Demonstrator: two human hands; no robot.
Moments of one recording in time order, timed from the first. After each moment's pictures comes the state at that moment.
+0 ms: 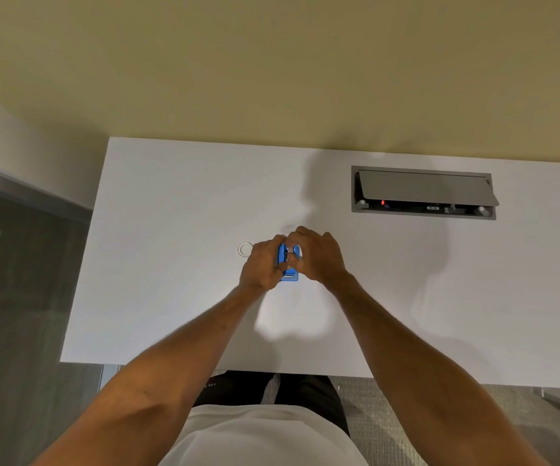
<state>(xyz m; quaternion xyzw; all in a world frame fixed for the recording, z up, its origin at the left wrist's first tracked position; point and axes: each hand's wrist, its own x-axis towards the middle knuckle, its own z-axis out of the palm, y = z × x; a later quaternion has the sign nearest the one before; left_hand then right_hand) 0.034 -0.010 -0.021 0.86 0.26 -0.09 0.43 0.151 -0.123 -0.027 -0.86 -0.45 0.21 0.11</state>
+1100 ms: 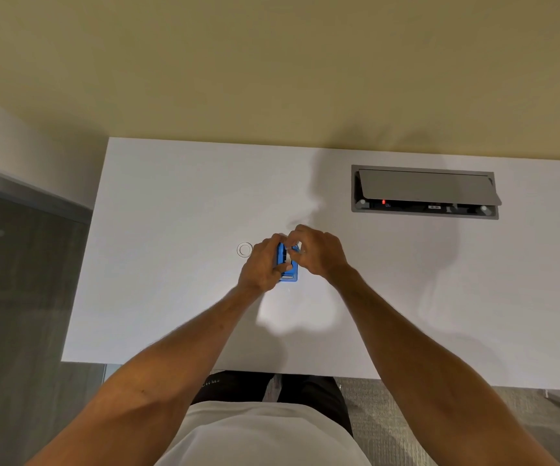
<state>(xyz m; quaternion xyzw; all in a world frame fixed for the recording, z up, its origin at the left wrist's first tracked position) 0.037 -0.009 -0.023 0.85 0.27 -0.12 0.44 0.165 -0.122 -0.022 -0.85 -0.43 0.26 0.18</state>
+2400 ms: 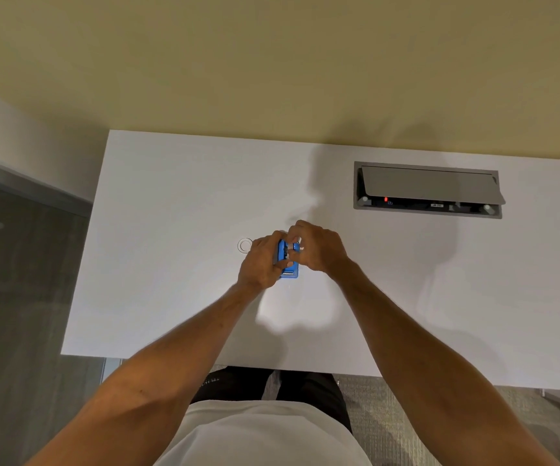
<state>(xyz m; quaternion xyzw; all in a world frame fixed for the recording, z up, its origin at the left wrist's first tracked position) 0.034 -0.006 -0.028 0.85 0.27 -0.11 0.43 0.167 -0.117 -0.019 -0.84 -0.43 0.29 0.16</state>
